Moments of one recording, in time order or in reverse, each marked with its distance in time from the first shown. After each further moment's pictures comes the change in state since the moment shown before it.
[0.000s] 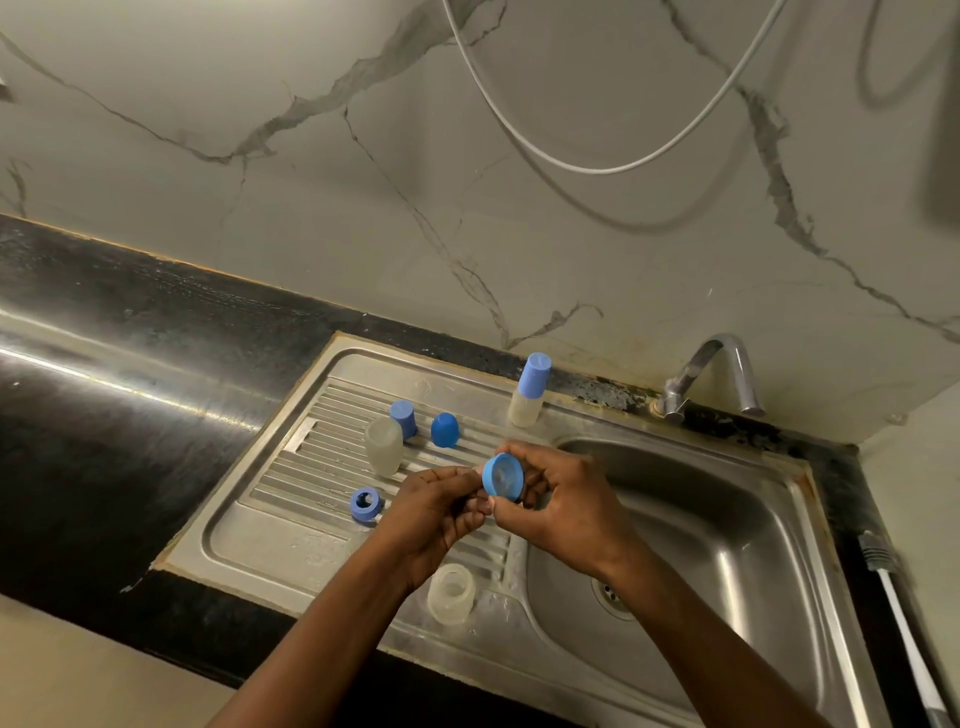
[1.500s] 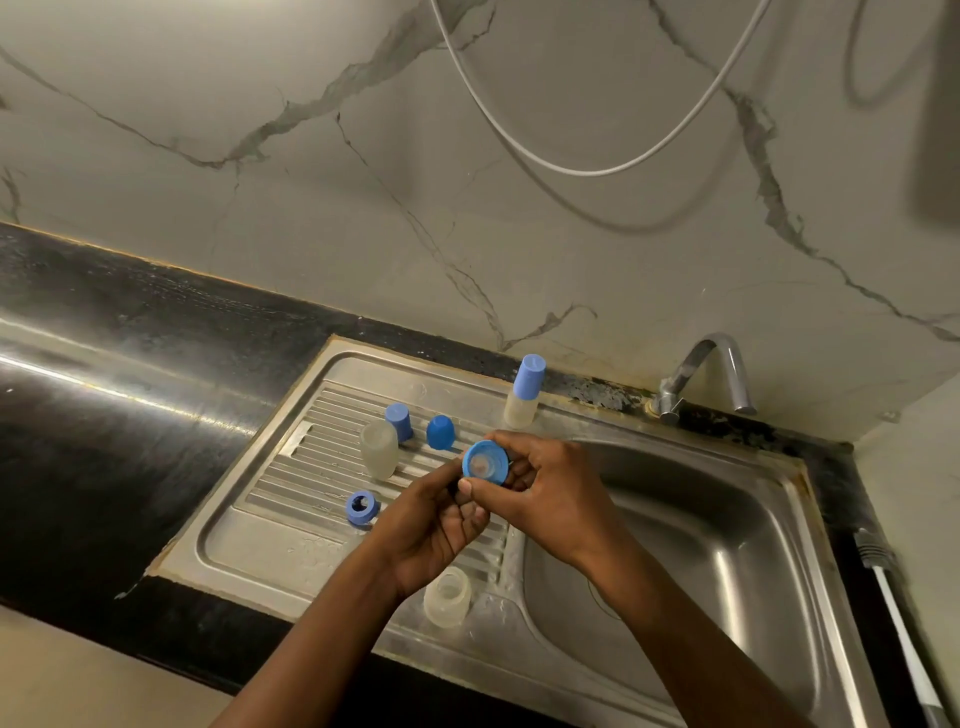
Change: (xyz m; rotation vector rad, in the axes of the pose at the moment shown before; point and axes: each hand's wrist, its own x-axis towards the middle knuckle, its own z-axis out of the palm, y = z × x) left_hand -0.003 0.003 0.004 -0.339 -0.138 -0.161; right_hand 0.009 -0.018 0.003 -0.010 0.066 0.026
